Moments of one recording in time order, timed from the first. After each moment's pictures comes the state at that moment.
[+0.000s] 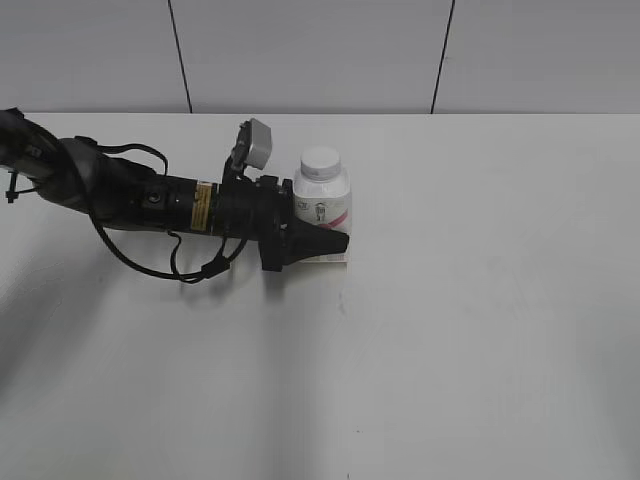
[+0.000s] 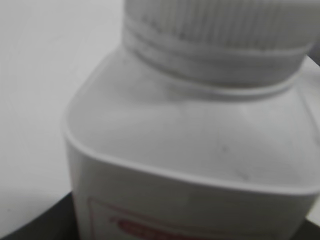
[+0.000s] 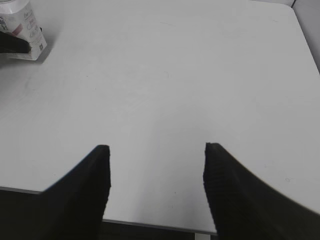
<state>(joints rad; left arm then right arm) -0.27 2.47 -1.46 1.53 -1.16 -0.86 0.03 -0.01 -0.51 0.12 1.10 -0.22</state>
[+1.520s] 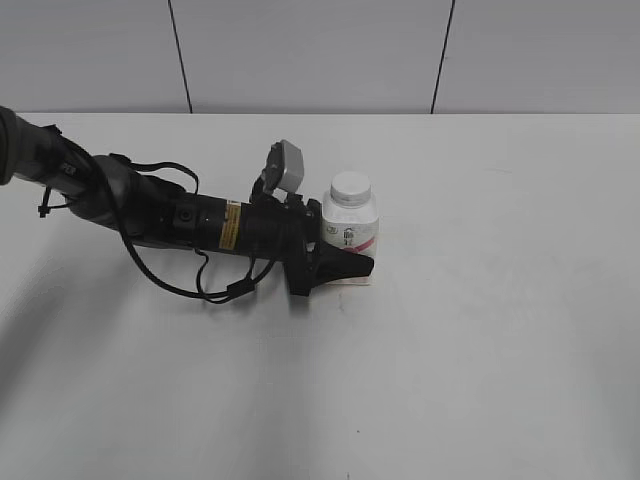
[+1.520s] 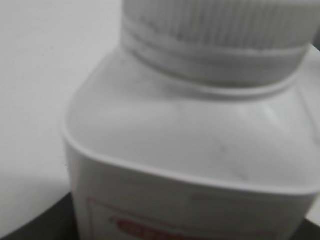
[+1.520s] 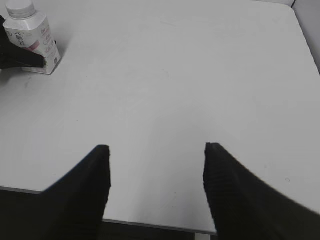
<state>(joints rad) -0.35 2.49 -1.46 1.49 -1.10 -0.82 0.03 -0.01 -0.51 0.12 1.10 -0.22</state>
